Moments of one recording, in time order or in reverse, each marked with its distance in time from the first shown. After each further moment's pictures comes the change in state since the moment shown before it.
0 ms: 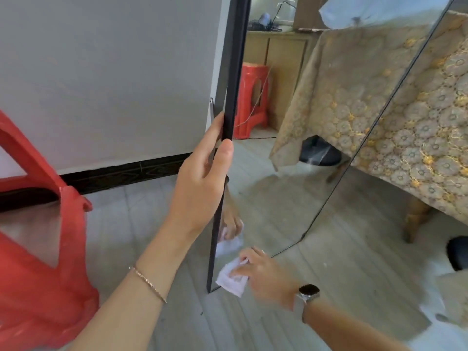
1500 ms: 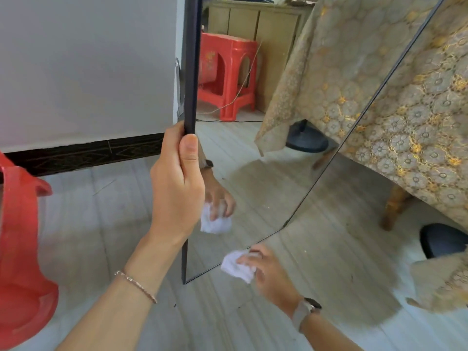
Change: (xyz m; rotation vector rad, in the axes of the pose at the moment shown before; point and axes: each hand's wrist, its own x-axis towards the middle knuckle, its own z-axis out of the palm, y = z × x) left_hand -0.002 -0.046 0.035 0.213 0.298 0.158; right_hand -0.052 0.041 0.018 0.258 0.113 0.288
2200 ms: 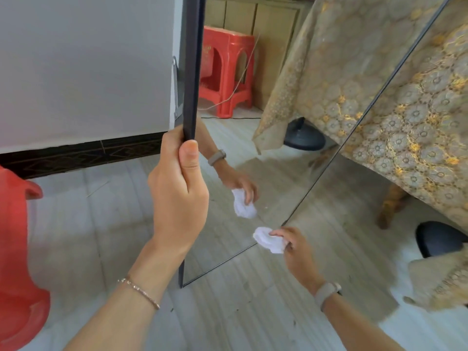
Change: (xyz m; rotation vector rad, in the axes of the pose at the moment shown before) left_hand -0.003 -0.005 0.007 0.046 0.058 0.037; right_hand 0.020 0.036 -0.046 0.028 0.226 0.296
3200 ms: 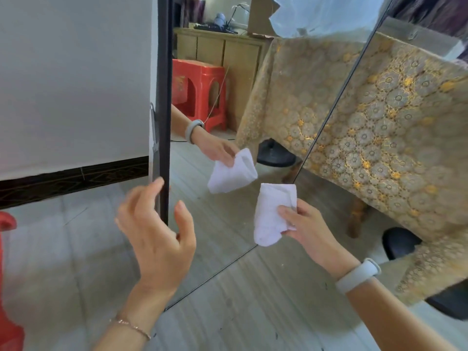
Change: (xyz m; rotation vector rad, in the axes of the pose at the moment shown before) left_hand -0.027 -0.007 -0.005 0.245 0.110 0.140; right_hand 0.037 -0.108 -0.121 0.656 -0.061 0.398
